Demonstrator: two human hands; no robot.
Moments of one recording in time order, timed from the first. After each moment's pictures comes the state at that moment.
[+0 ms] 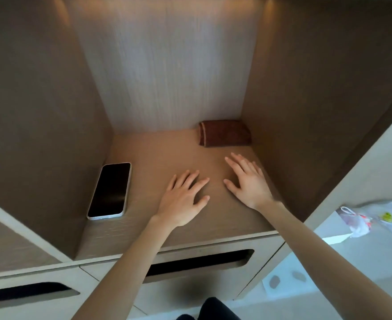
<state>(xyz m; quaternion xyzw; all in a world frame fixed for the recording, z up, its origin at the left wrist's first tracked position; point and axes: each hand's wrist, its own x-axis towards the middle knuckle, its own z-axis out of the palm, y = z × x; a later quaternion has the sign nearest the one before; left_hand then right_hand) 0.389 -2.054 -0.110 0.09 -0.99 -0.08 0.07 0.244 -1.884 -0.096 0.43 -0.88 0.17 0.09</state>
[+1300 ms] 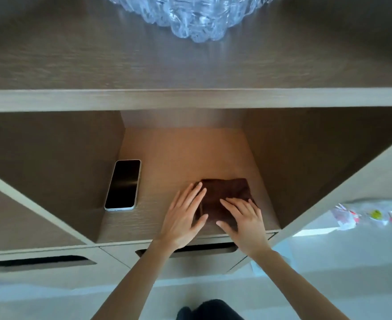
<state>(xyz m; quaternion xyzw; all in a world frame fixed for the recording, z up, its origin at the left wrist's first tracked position) 0.444 -2.012 -0.091 0.08 -0.97 -0.18 0.14 0.342 -1.832 -0.079 0.44 -0.87 0.22 0.08</state>
